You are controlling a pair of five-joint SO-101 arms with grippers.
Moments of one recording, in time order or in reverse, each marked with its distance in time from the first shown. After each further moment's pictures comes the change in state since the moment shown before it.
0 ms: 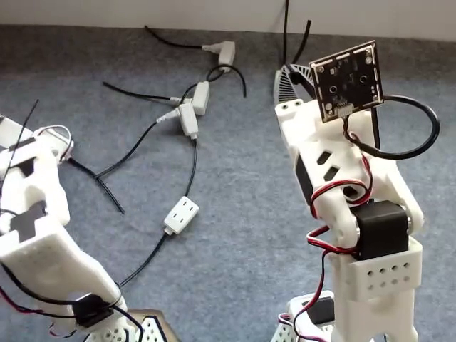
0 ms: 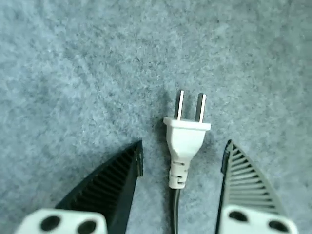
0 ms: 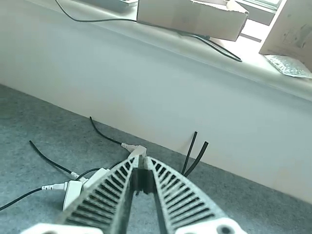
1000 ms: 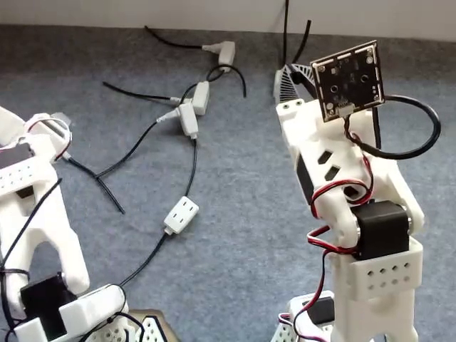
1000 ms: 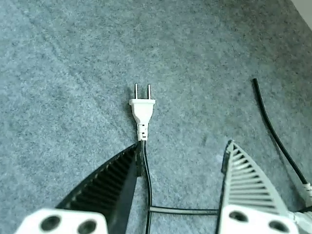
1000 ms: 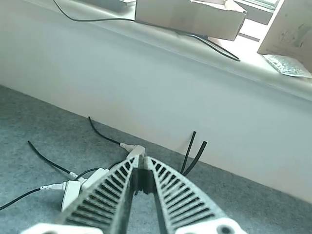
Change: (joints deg) left arm 3.0 -38.2 20.4 3.6 -4.8; right arm 0.4 0.0 0.0 0.0 0.0
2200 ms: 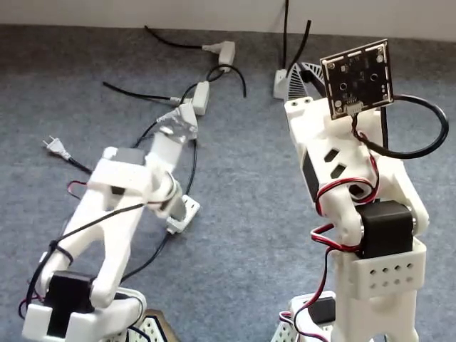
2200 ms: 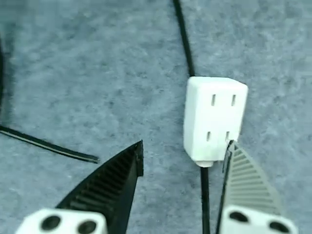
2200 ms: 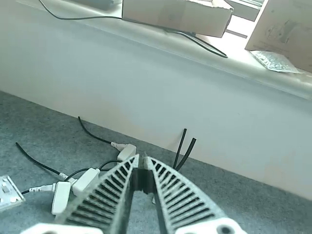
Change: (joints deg) left arm 33.1 -0.1 5.2 29.0 -46.9; right arm 2.3 0.0 -0.2 0.0 0.0
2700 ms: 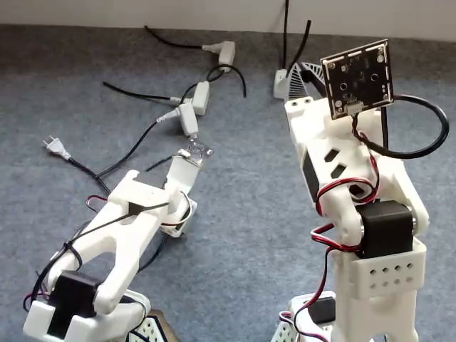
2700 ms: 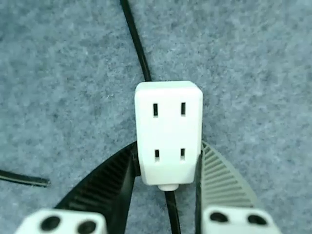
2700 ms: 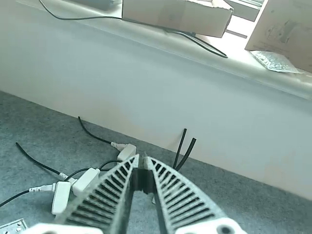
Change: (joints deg) left arm 9.6 0.0 15.3 -14.5 5.4; right arm 0.0 0.0 0.0 0.0 0.0
